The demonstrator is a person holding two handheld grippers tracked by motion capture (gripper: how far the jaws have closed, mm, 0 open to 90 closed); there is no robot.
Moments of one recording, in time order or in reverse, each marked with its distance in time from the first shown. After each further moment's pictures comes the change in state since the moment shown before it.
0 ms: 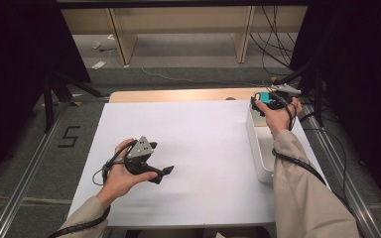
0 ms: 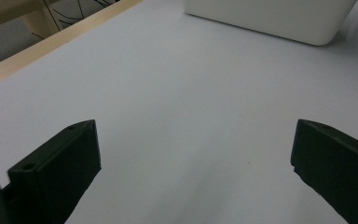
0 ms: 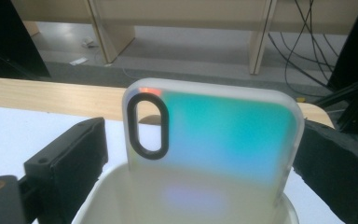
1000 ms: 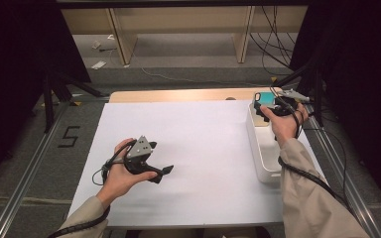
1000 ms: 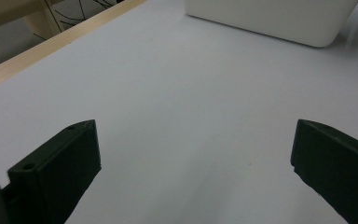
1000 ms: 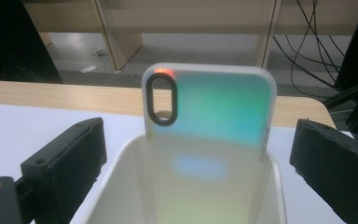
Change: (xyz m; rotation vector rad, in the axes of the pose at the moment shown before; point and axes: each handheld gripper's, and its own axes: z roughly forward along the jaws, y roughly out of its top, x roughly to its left) left arm 0.001 0.001 -0.001 -0.001 0.001 0.002; right arm -0.001 -0.011 -0.031 -0.030 0.031 0.020
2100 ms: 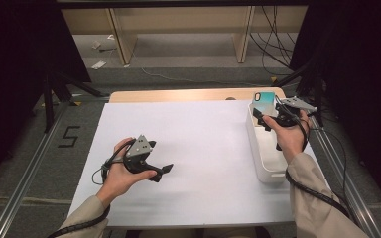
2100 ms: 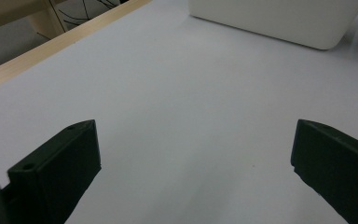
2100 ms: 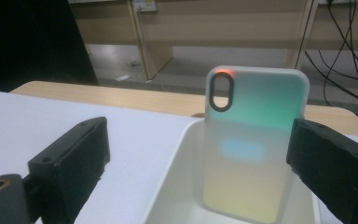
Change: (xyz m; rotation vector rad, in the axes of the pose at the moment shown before) left arm 0.002 0.001 -0.001 -0.004 0.015 -0.016; right arm 0.018 -0.008 -0.046 -0.062 0.129 -0.023
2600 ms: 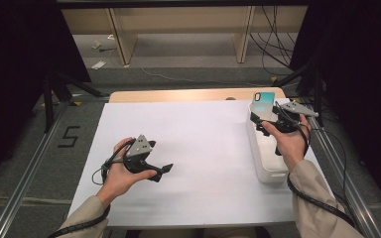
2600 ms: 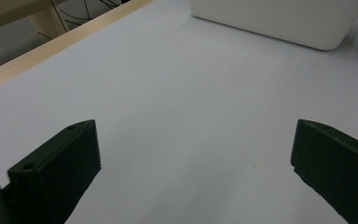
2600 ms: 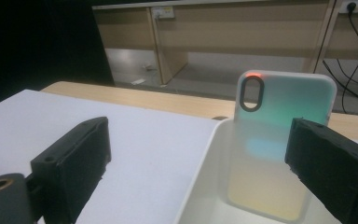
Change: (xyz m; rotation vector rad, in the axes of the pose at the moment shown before) left arm 0.000 0.000 0.000 0.000 0.003 0.000; right arm 0.016 -0.002 -0.017 -0.027 0.061 -0.020
